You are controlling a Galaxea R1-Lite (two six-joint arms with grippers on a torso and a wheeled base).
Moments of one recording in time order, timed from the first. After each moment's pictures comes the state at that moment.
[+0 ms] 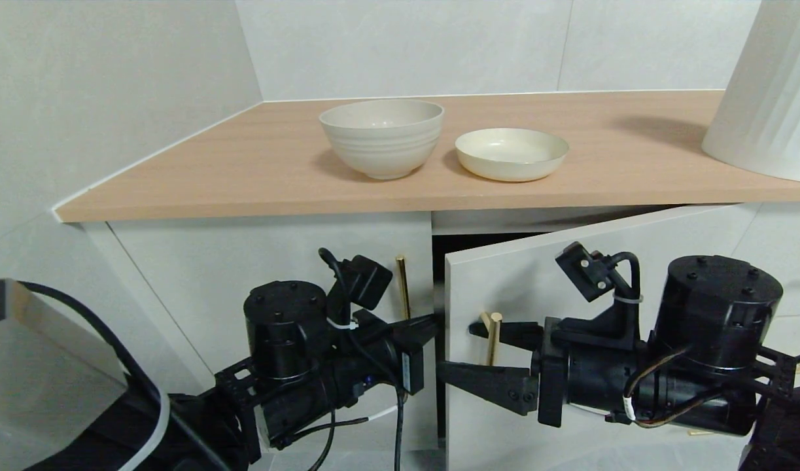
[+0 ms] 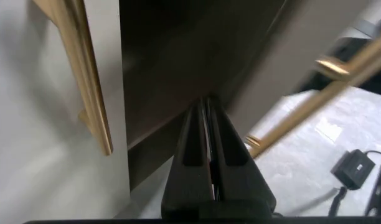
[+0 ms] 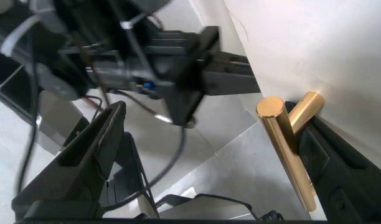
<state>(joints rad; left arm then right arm) -0.69 1.92 -0.57 -1.18 -0.15 -0.20 0.79 1.71 -0.56 -1.09 0.48 0.37</state>
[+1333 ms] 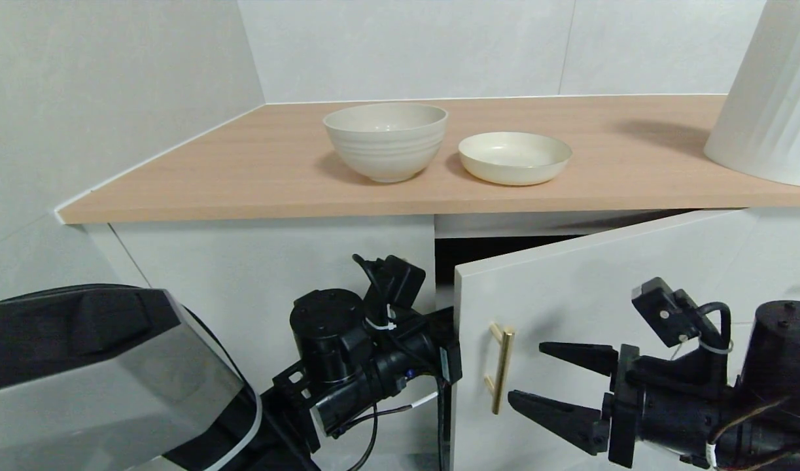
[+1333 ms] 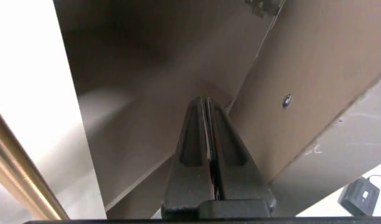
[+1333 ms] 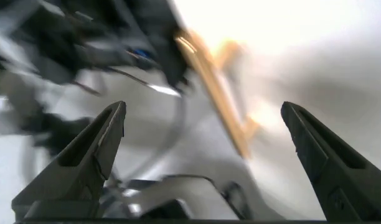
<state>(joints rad) -0.75 2.09 -0.66 -1.42 -0.16 -0.20 0.66 1.57 -0.29 -1.10 0.32 0.20</state>
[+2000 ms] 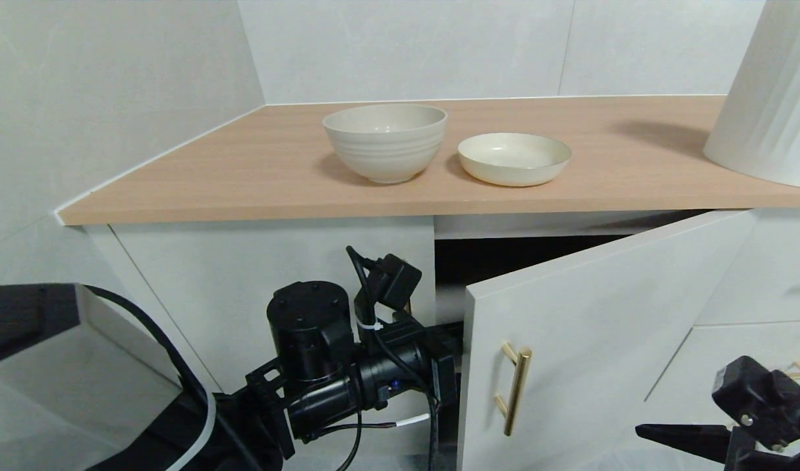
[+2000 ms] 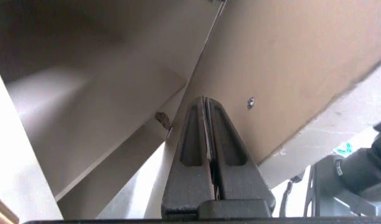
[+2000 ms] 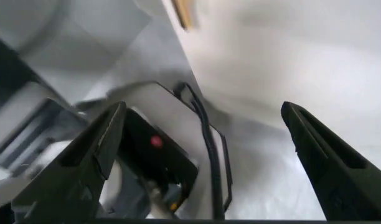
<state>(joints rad) -0.75 1.99 -0.63 -1.29 -0.35 -0.29 0.83 1.15 -0.31 -0.35 -0.01 0.16</state>
